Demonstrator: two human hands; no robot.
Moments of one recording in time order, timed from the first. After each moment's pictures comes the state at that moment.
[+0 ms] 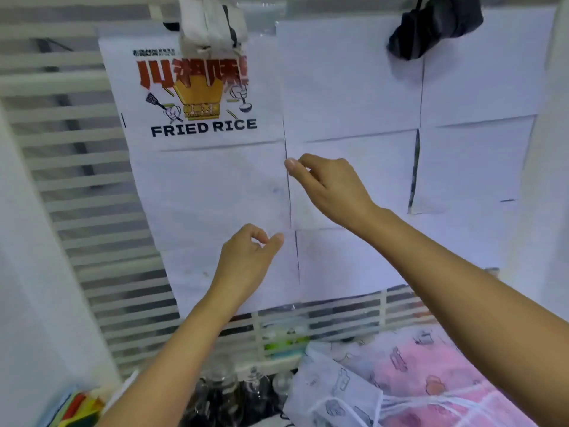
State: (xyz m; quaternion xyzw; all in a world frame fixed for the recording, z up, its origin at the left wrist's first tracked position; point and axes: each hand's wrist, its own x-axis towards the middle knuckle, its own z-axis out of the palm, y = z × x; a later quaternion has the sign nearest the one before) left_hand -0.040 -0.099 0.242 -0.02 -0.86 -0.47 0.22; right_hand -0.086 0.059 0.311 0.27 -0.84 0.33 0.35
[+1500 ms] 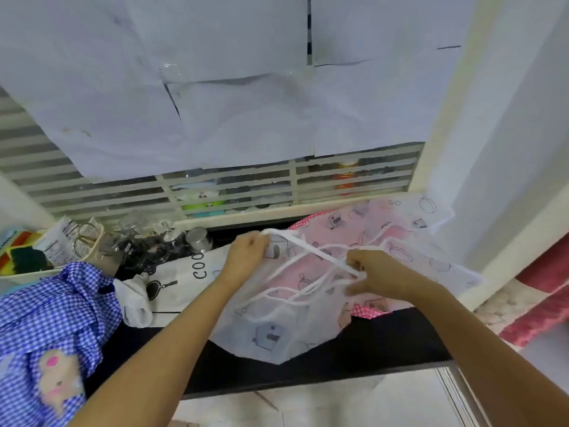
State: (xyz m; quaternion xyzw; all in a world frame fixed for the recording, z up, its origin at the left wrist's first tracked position) left_hand -0.011 0.145 -0.005 0.12 -0.86 -0.49 0.02; right_hand -0.013 0.411 0.003 0.21 -0.92 0.27 -0.21
